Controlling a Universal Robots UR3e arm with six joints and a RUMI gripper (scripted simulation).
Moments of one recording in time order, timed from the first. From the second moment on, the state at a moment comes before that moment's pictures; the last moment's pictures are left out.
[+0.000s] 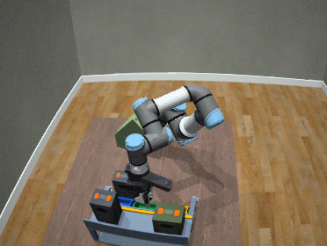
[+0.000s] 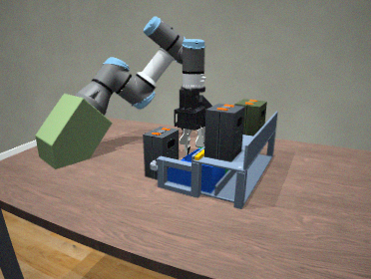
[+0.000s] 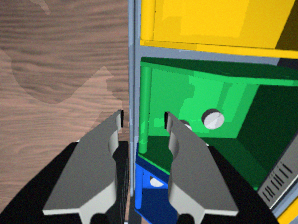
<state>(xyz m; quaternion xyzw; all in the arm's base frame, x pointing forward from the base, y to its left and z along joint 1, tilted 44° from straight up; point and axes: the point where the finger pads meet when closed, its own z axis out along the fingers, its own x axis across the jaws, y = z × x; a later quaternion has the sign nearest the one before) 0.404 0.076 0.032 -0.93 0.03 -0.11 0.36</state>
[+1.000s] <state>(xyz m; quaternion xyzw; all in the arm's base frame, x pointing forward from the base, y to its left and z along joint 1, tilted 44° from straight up) 0.404 0.076 0.032 -0.93 0.03 -0.11 0.36</state>
